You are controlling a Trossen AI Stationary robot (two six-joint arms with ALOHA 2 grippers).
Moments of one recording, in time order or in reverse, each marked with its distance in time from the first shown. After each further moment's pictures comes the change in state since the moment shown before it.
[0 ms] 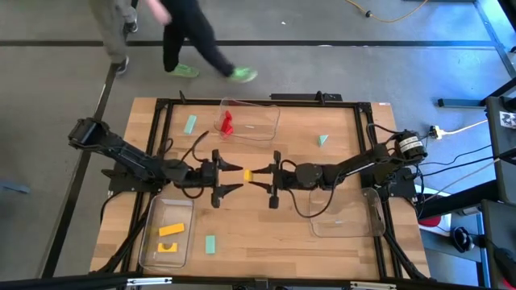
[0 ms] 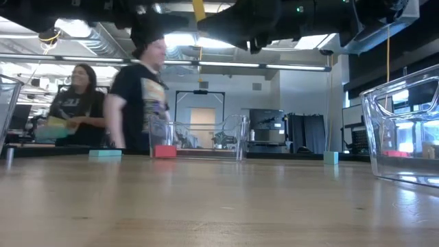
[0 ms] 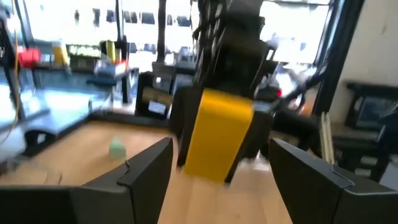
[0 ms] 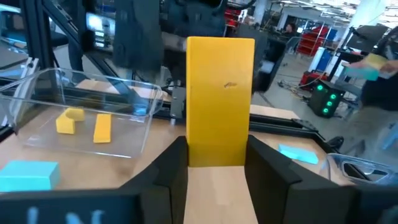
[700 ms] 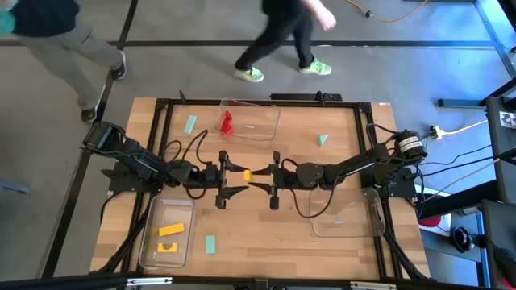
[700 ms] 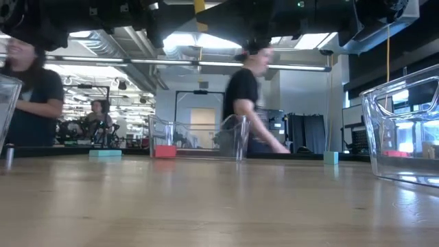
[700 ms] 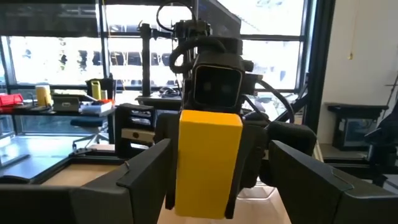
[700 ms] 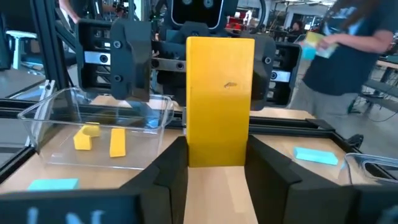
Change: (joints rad) left arm 0.047 0.216 0.000 0.385 0.125 0.106; right arm -0.005 0.000 0.000 0.029 -0.035 0.082
